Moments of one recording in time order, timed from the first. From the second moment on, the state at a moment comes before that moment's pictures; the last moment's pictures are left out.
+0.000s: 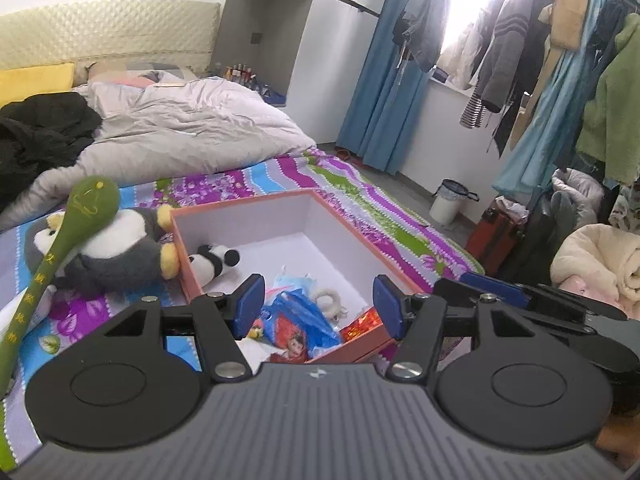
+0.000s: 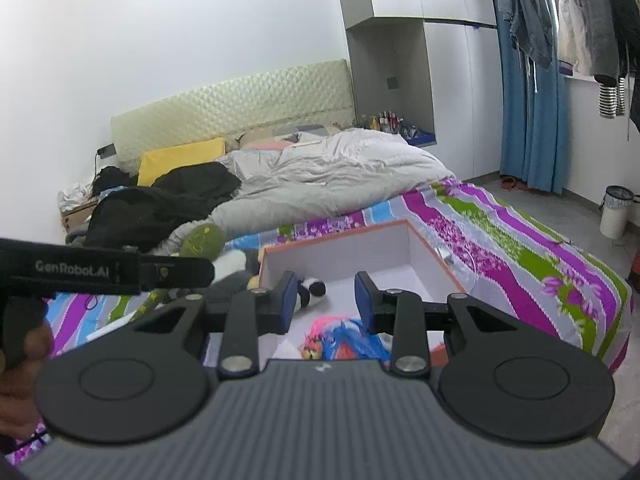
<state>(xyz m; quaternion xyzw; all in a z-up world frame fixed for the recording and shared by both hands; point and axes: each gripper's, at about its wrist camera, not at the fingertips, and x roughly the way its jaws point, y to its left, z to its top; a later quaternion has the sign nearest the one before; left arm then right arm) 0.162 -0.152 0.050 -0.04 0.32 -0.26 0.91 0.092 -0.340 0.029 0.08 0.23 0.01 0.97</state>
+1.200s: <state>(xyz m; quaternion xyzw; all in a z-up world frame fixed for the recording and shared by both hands) 0.151 -0.138 0.009 -0.03 0.35 -0.21 0.91 0.087 -0.324 -0.002 0.06 0.27 0.00 0.96</state>
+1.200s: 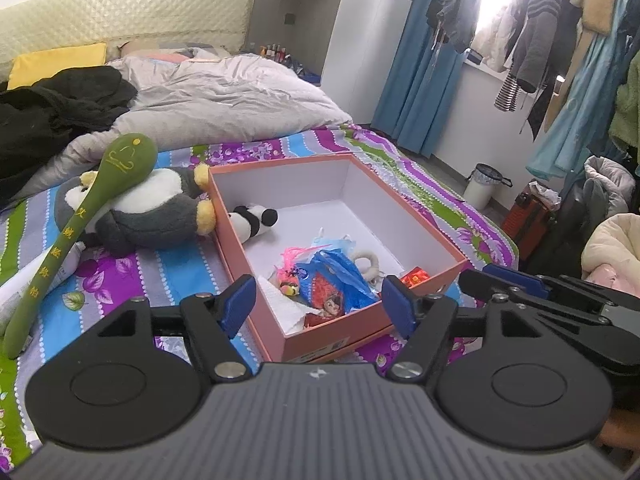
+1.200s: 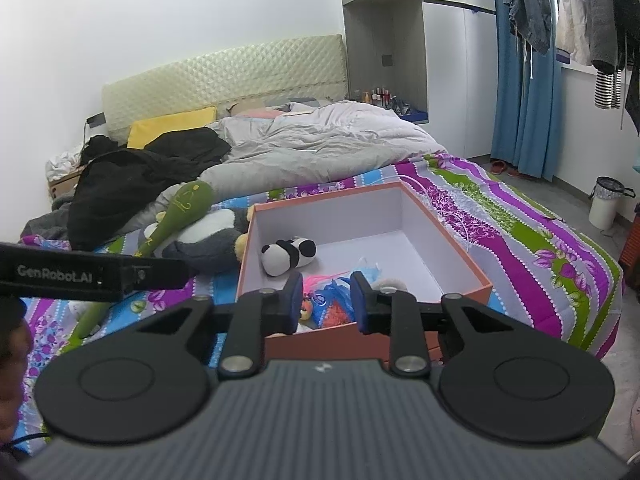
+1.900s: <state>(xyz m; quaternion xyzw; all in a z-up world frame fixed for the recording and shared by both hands) 0.154 -0.136 0.001 -0.03 0.36 -0.18 0.91 0.091 -0.322 -0.009 0.06 0.27 -0.01 0.96</state>
